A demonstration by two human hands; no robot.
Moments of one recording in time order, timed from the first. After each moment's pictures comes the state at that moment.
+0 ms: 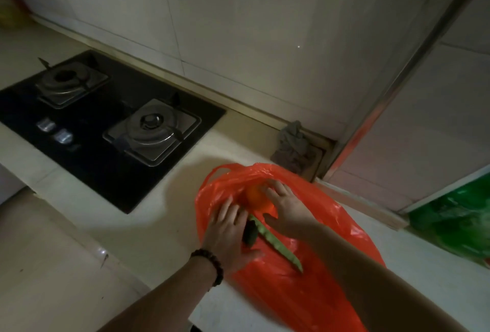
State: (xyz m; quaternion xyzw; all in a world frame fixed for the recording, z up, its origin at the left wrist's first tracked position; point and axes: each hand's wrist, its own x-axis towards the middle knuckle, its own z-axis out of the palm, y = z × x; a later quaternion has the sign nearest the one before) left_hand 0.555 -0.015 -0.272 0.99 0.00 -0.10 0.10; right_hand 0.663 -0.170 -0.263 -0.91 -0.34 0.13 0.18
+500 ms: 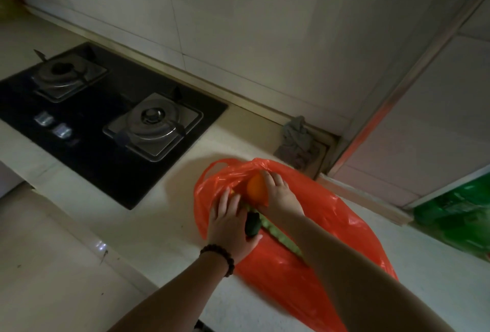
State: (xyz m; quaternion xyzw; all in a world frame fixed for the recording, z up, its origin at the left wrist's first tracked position) left_hand 0.560 -0.013 -0.292 0.99 0.05 -0.04 0.09; right_hand 0.663 -0.130 -0.276 -0.95 -0.20 0.15 0.19
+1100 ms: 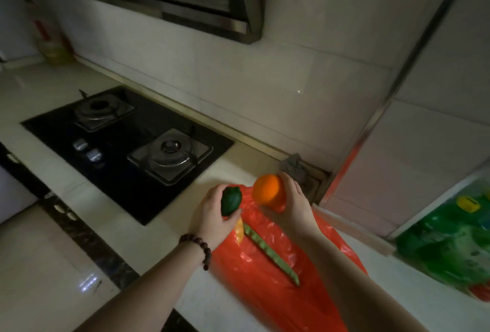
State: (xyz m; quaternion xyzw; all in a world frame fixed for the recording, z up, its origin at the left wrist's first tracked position) left_hand 0.547 0.024 -0.195 0.90 0.12 0.18 0.38; right_hand 0.620 -0.155 -0.159 -0.89 -0.22 0.01 0.39
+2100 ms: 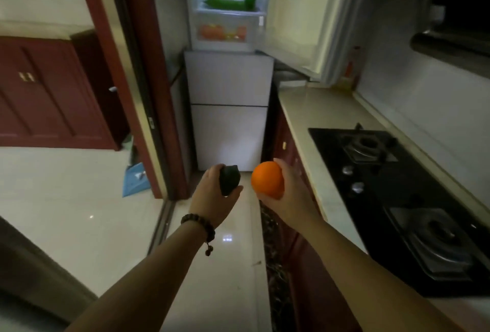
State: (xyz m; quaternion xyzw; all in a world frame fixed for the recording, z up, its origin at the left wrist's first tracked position) left_hand 0.160 0.375 -0.131 0.71 0.54 0.38 0.23; right_hand 0.339 0.331 -0.119 -0.66 -0.63 0.17 0.37
